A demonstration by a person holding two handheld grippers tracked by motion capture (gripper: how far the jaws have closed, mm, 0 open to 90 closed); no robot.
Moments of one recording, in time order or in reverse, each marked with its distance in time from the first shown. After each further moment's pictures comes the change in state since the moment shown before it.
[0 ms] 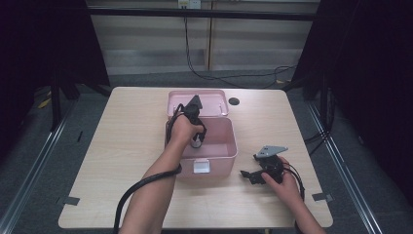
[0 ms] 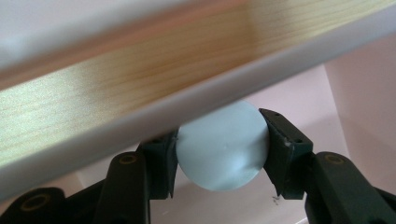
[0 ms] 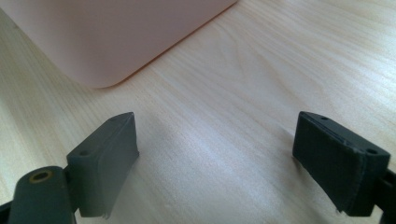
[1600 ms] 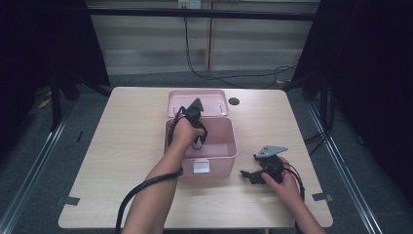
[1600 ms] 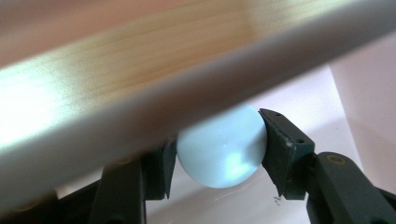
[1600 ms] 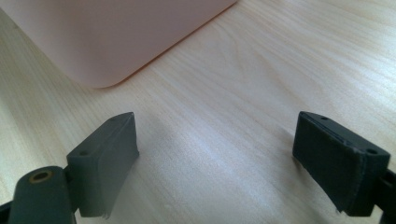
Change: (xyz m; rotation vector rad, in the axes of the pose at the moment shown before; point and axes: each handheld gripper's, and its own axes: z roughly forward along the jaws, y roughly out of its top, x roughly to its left) left arm -0.002 -0.003 0.008 -0.028 0.005 0.030; right arm 0.000 0.000 0.000 0.000 0.000 0.000
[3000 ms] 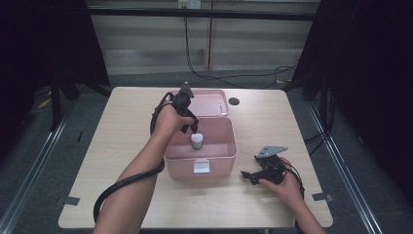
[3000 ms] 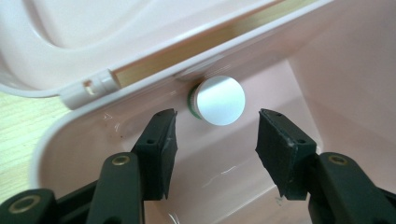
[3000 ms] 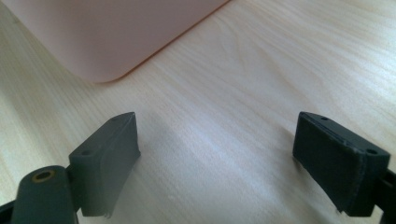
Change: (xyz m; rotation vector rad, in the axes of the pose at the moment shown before) left arm 0.012 -0.007 -0.079 -0.056 -0.032 0.047; right arm 0.002 0.002 -0.004 0.044 -0.007 0.009
